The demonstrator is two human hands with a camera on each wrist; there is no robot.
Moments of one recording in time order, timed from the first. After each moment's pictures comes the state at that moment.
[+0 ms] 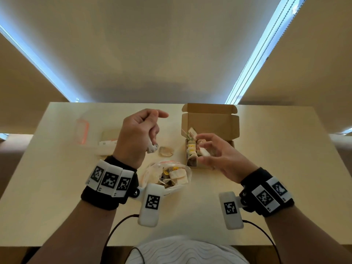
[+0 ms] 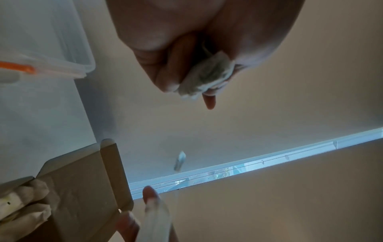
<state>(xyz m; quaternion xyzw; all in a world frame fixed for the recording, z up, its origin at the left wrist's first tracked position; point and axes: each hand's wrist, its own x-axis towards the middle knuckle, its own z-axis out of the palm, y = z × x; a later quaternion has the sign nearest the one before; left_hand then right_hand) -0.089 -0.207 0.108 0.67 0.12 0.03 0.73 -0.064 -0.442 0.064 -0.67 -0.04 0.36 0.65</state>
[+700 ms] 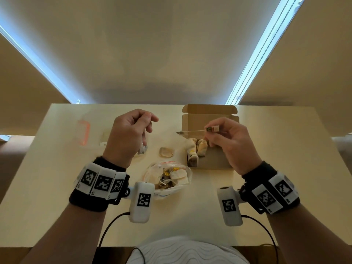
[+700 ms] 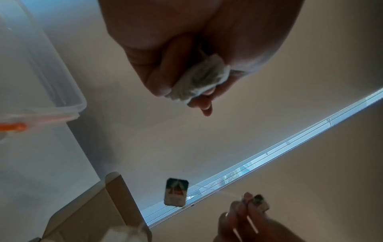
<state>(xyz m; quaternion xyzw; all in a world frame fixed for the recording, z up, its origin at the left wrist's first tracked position) -0.095 -0.191 0.118 0.75 0.12 0.06 0.65 -0.058 -0.435 0.095 -0.74 -0.13 0.08 0.65</state>
